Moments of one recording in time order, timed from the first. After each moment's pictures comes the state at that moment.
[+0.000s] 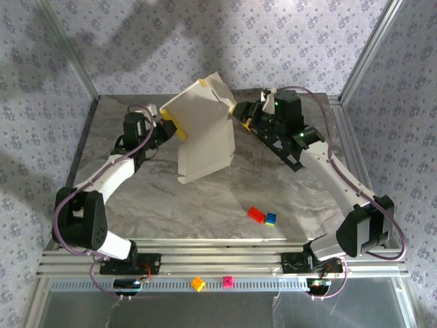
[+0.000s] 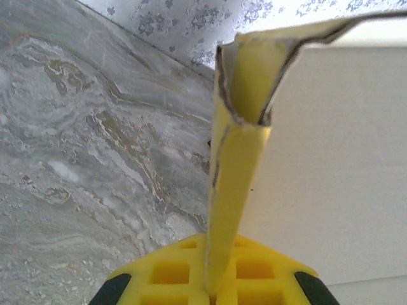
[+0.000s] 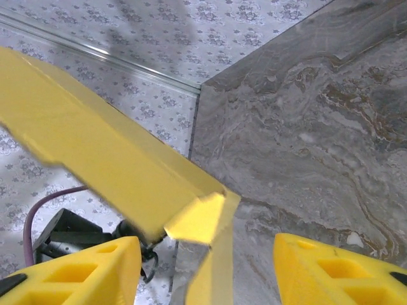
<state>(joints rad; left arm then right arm) -0.21 1.46 0.95 0.13 0.39 -0.75 0.42 1.45 1.34 -0.25 -0.44 0.93</state>
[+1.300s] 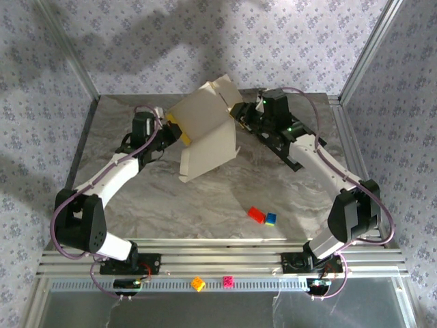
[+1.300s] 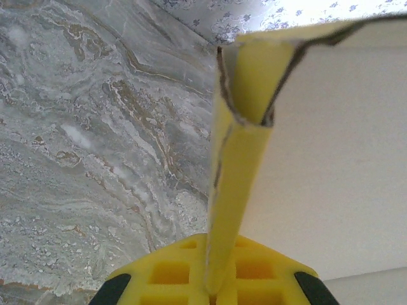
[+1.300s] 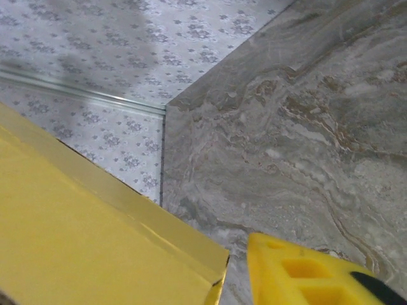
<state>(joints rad) -0.29 1.45 1.00 -0.04 0.27 -0.78 0.44 1.56 1.37 -0.24 -0.31 0.99</state>
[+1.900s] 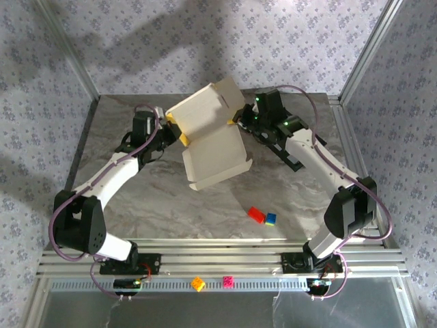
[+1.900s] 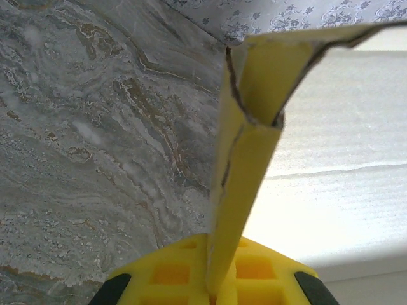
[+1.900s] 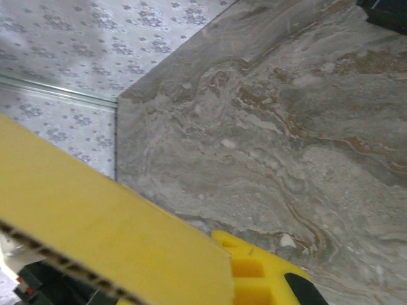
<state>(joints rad) -0.30 1.44 1.03 -0.10 0.24 -0.77 0.48 1.61 1.51 -0.50 -0.19 0.91</state>
